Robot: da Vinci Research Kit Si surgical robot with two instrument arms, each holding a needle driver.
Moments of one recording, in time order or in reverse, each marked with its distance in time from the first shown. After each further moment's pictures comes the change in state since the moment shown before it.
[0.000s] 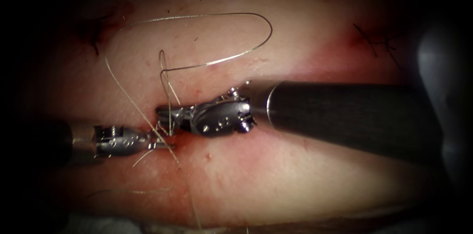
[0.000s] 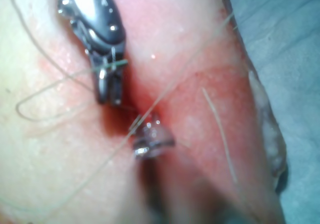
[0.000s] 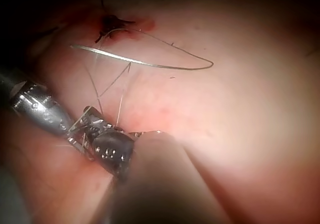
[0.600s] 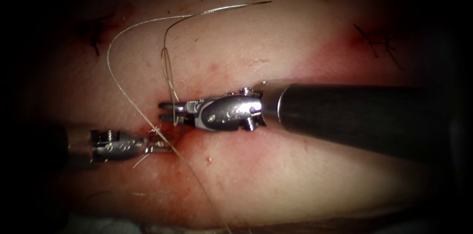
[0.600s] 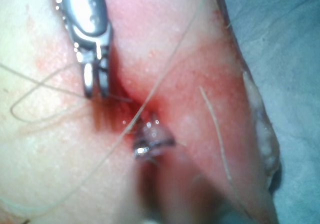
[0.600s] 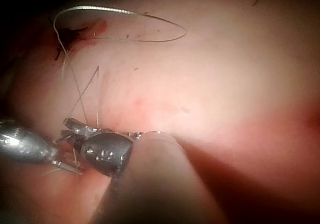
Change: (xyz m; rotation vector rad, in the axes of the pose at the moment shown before) right arm -0.001 0.001 0.000 0.005 -0.041 0.288; left arm 0.000 0.001 -0.001 0.027 -0.001 -0.012
